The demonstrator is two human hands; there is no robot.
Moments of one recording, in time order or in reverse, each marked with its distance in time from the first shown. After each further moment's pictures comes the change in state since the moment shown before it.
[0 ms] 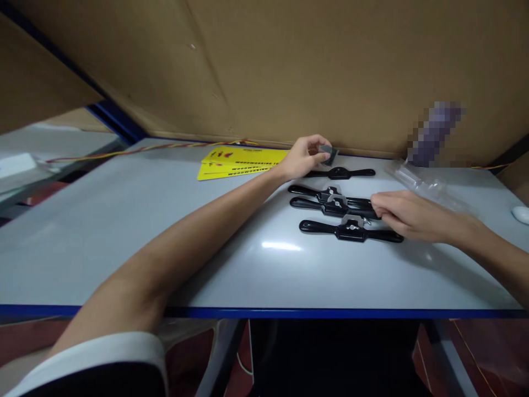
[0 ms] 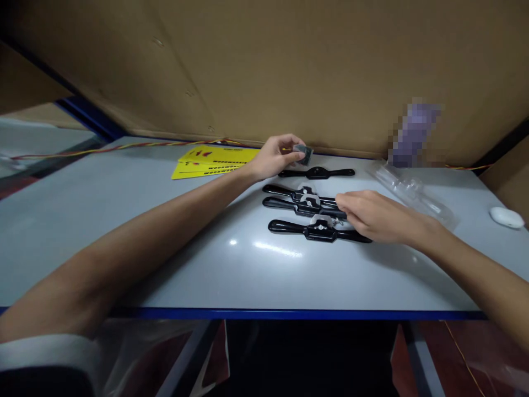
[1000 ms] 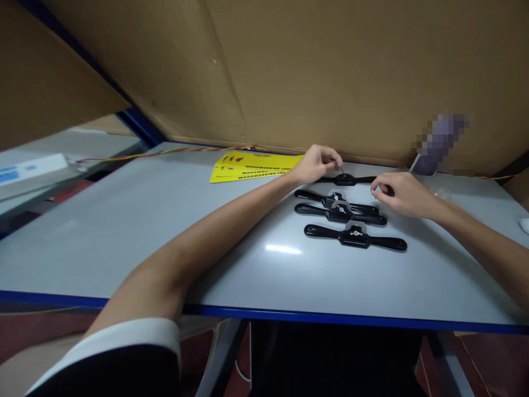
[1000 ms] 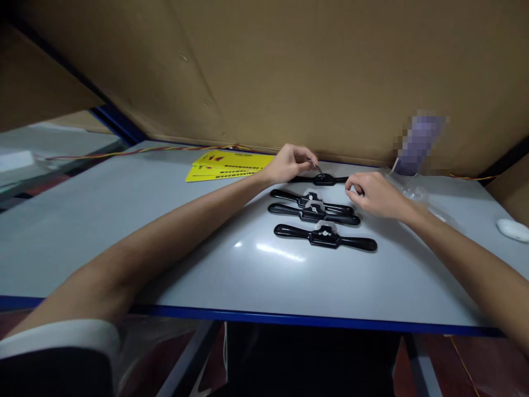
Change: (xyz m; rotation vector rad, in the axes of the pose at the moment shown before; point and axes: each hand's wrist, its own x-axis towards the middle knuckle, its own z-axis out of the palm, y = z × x) left_hand 0.009 -0.001 0.008 0.089 -0.092 0.093; right_hand 0.038 0.052 0.006 0.046 0.225 0.126
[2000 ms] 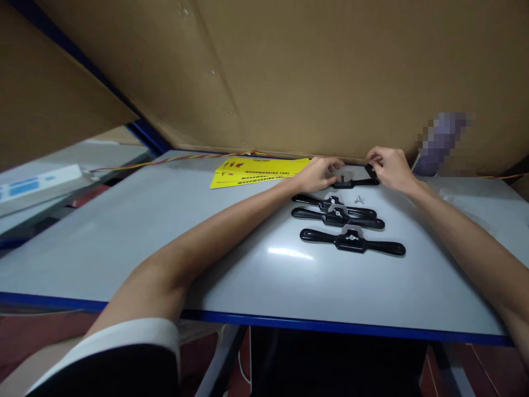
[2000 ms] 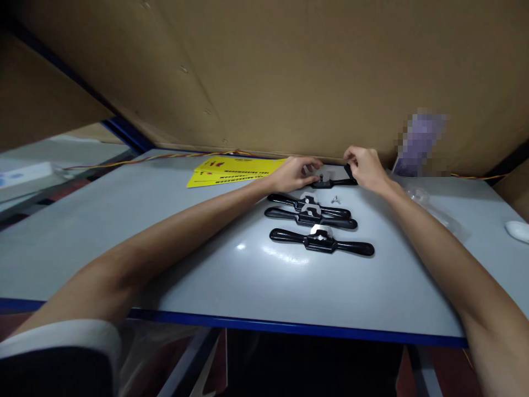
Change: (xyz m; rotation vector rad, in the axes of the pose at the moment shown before) left_hand -0.002 -0.004 0.002 0.501 -0.127 0.084; right_hand 0.069 0.048 0.021 0.165 0.328 0.163
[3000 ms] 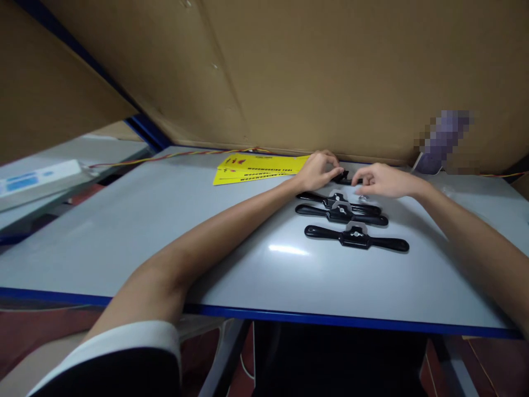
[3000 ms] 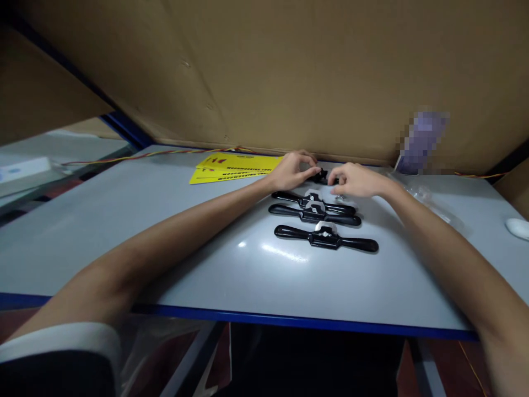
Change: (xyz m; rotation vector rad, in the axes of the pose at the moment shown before) left_hand -0.005 -0.002 0.003 0.028 0.122 -0.009; right_hand -0.015 -0.044 -0.013 -0.007 -0.619 0.008
